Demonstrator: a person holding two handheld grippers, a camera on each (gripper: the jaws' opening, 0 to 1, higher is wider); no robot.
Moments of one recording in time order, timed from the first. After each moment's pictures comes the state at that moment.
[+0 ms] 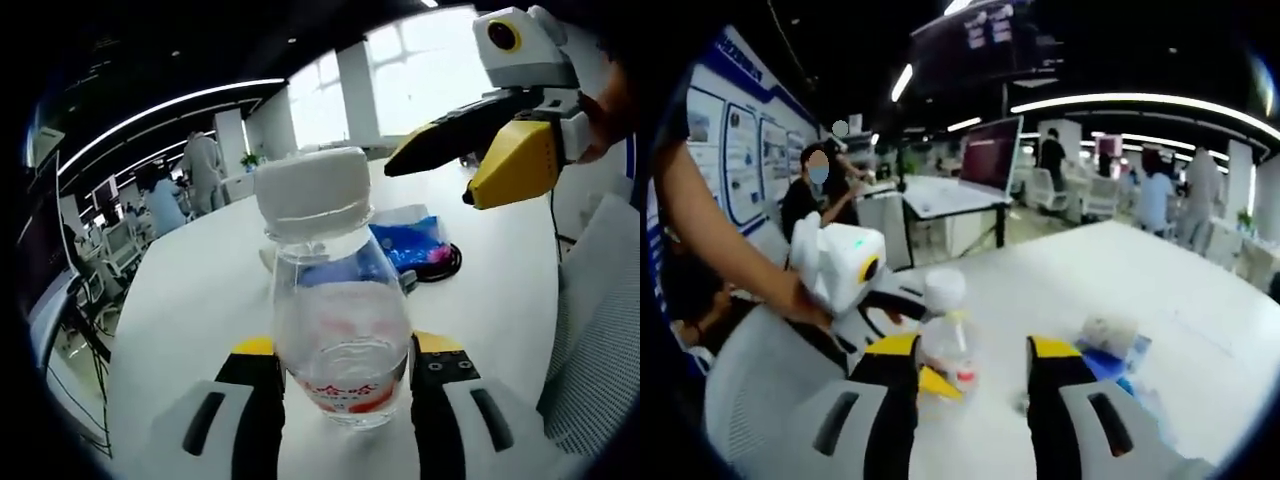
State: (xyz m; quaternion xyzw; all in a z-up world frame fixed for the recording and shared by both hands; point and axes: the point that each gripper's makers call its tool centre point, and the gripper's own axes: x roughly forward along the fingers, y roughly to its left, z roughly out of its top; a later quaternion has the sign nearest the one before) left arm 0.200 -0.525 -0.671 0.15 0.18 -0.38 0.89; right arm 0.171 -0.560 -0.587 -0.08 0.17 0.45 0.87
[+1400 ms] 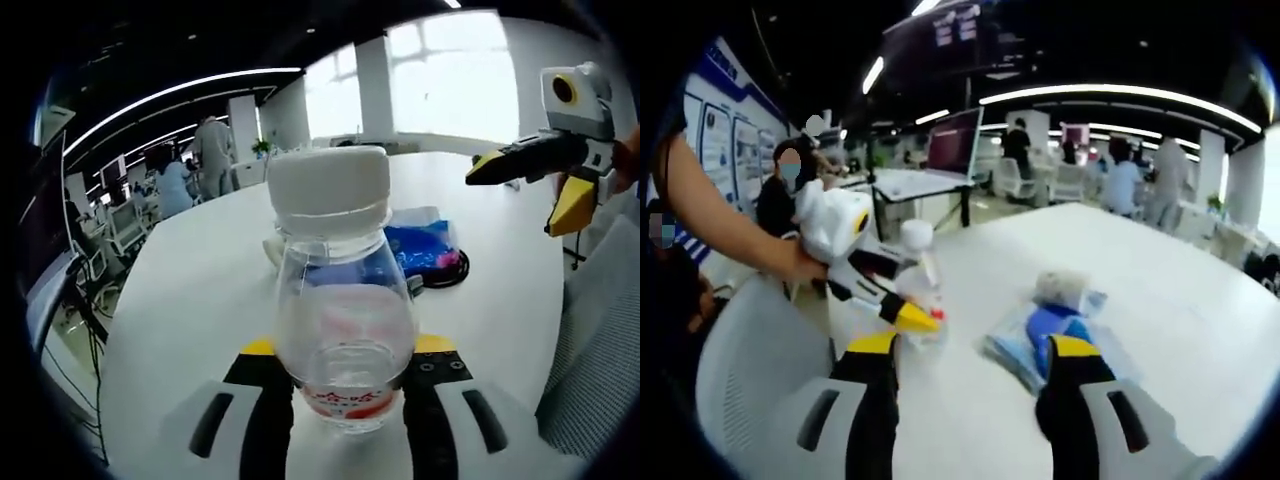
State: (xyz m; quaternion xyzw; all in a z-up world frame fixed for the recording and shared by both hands) left arm 0.206 -0.530 -0.672 0.12 0.21 -0.36 0.90; right arm 0.149 -0.632 -0.606 -0.08 0.19 0.38 0.90
